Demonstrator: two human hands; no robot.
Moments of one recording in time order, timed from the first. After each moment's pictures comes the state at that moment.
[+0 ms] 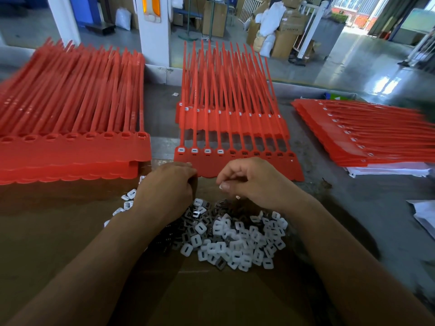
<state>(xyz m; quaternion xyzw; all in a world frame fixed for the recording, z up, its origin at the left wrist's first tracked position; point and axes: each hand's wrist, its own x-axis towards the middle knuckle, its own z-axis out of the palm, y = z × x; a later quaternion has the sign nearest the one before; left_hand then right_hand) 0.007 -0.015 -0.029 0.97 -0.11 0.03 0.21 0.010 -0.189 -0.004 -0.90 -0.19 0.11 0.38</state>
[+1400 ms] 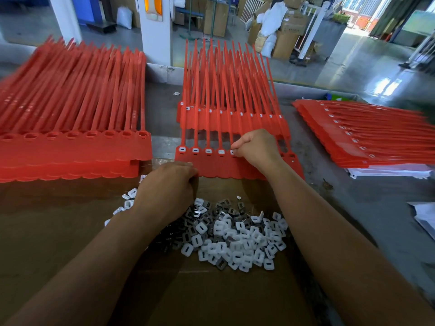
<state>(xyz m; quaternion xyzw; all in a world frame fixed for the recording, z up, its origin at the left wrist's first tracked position) 0.006 -0.014 -0.030 0.97 -0.12 0.05 0.21 0.092 -0.195 -0.025 -0.93 0.04 -0.04 0.35</state>
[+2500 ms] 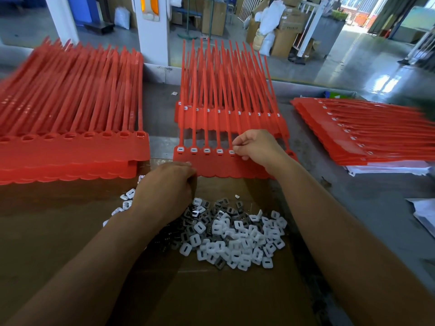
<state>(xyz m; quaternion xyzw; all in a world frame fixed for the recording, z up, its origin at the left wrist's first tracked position) 0.005 -0.015 -0.029 0.97 -0.12 0.04 0.21 0.090 -0.205 -0.022 -0.91 0.02 0.02 0.41</state>
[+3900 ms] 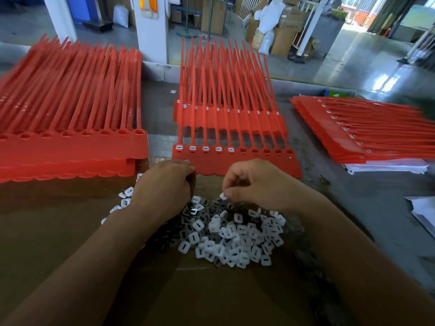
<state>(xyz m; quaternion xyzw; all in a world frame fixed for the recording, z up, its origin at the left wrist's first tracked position) 0.008 -0.015 -0.031 0.97 -0.12 0.04 0.20 0.003 -0.196 0.004 -0.91 -0.21 0.15 0.33</state>
